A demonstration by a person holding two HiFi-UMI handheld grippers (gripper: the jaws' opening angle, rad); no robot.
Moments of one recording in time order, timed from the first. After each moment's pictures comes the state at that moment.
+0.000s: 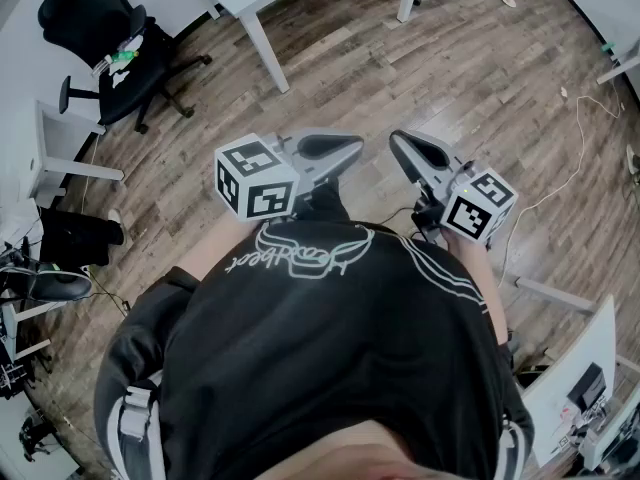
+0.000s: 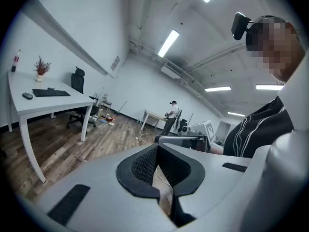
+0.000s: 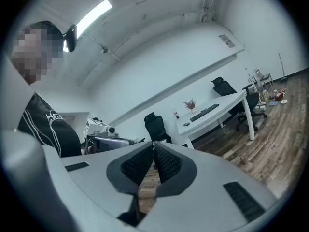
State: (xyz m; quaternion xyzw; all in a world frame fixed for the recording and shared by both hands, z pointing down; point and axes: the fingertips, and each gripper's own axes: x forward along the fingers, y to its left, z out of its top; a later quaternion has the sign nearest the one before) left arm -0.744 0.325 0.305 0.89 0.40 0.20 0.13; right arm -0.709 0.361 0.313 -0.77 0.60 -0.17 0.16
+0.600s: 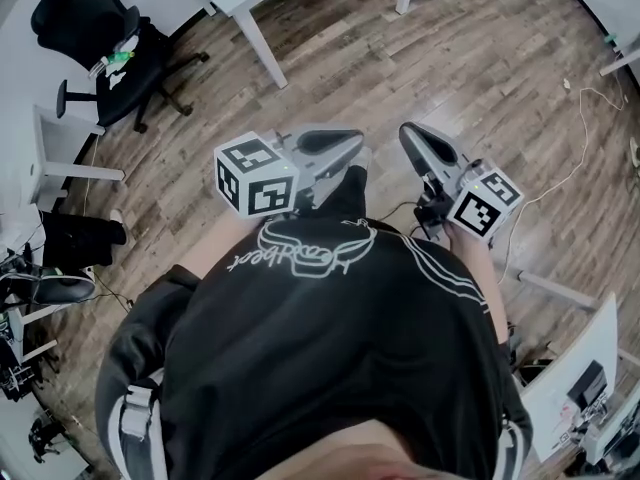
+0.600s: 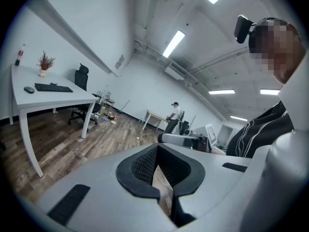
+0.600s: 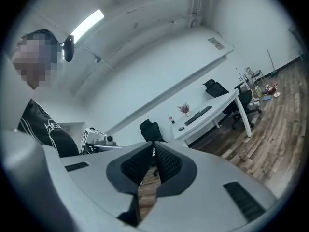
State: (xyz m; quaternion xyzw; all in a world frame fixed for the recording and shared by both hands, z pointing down) left arm -0.719 0.326 0.315 0.89 0.38 0.21 0.15; right arm -0.678 0.377 0.317 -0.78 0.57 -0.16 0.21
